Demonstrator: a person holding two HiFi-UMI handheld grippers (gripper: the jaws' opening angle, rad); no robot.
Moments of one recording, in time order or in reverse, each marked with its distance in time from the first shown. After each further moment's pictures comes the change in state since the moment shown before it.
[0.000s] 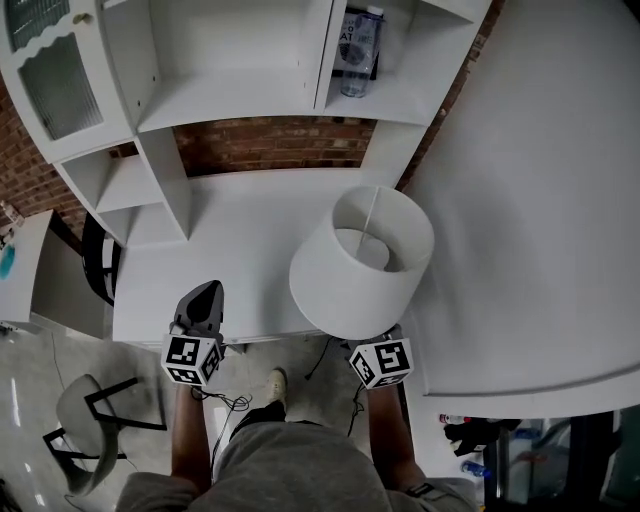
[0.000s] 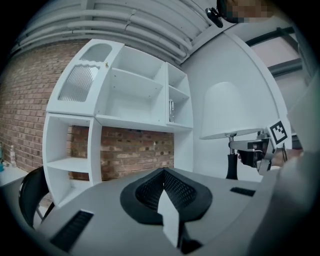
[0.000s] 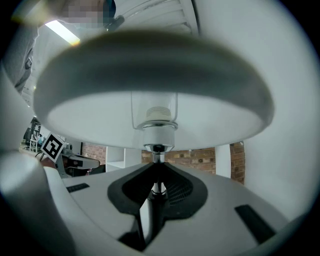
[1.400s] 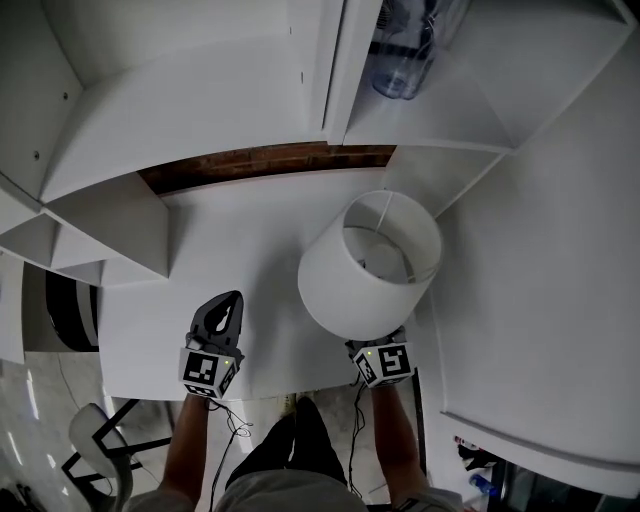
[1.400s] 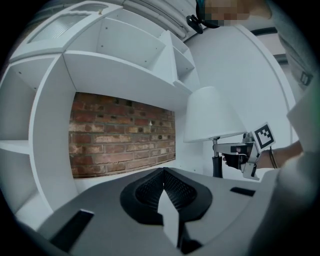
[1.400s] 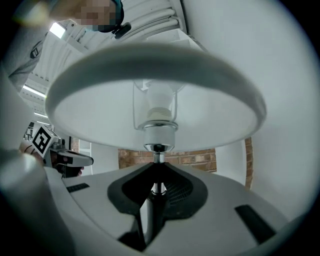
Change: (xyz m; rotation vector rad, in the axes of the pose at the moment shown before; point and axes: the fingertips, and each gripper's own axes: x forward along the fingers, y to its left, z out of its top) left arm 0.222 0.048 -0.098 0.049 0.089 -0.113; right arm 0.191 -0.120 -0.157 0.059 0.038 -0.048
